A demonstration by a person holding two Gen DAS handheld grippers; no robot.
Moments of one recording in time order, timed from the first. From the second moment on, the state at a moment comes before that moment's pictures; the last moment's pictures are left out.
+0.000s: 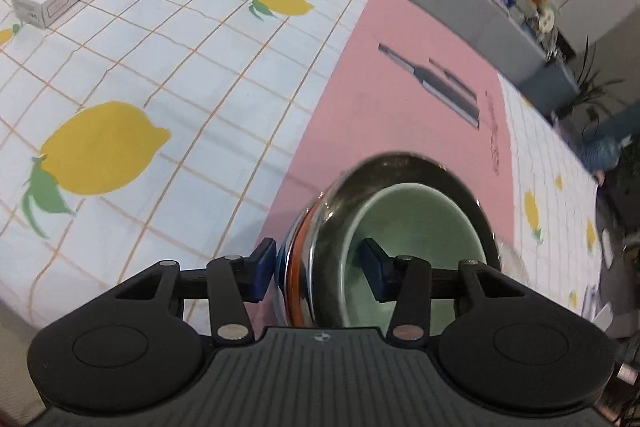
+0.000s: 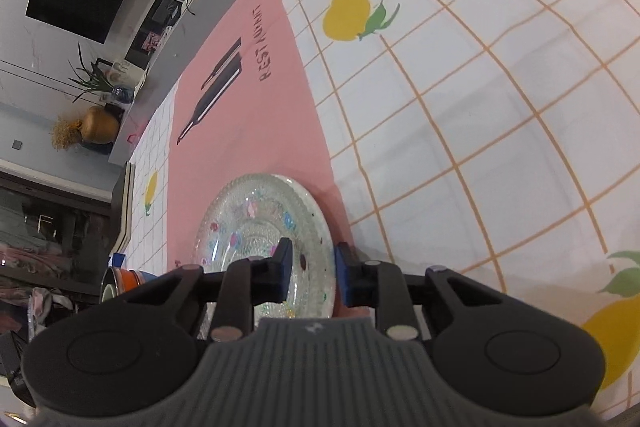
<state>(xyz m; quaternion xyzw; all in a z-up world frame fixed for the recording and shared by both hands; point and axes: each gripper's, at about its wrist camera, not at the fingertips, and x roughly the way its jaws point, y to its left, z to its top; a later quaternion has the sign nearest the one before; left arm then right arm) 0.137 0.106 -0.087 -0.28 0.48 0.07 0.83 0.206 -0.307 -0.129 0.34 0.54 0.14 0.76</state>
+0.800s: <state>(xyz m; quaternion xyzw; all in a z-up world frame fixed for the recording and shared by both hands) 0.125 0.074 -0.042 -0.14 0.37 0.07 0.92 0.203 -0.293 -0.094 0.24 0.50 0.18 0.81</state>
